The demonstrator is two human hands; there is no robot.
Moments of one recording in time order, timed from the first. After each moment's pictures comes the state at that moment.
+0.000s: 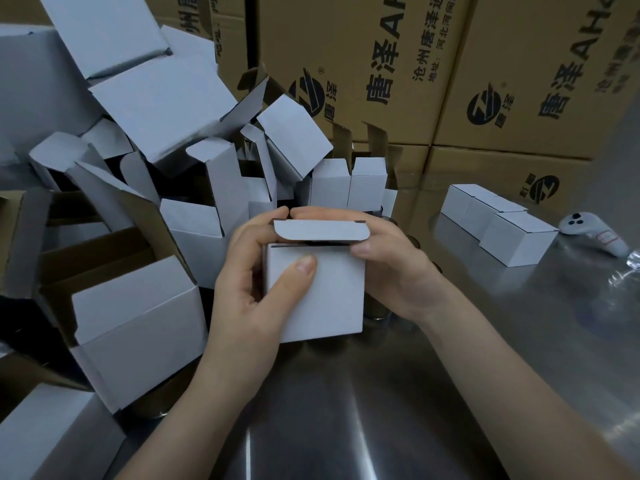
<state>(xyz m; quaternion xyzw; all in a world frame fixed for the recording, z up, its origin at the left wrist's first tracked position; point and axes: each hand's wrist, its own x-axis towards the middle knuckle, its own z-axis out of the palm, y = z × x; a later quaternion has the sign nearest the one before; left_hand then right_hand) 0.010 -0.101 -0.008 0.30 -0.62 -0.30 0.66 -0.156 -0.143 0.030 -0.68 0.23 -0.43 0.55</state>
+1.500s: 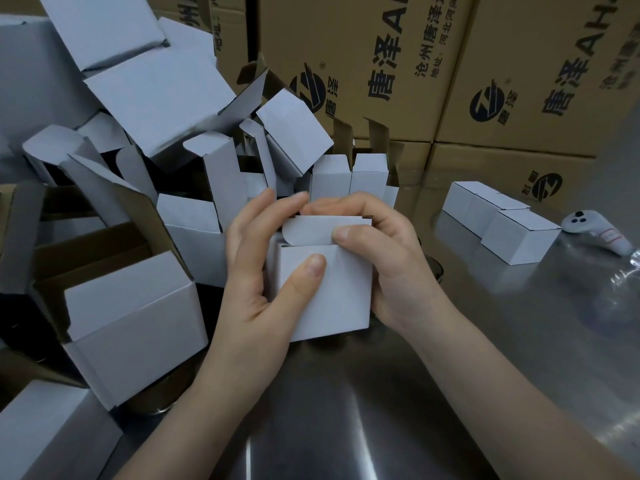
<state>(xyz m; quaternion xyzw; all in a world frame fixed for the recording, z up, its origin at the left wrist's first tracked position) 0.006 -0.096 -0.007 0.31 -0.66 -0.28 0.63 -0.136 -0.123 0.033 -0.64 0.28 -0.55 0.46</state>
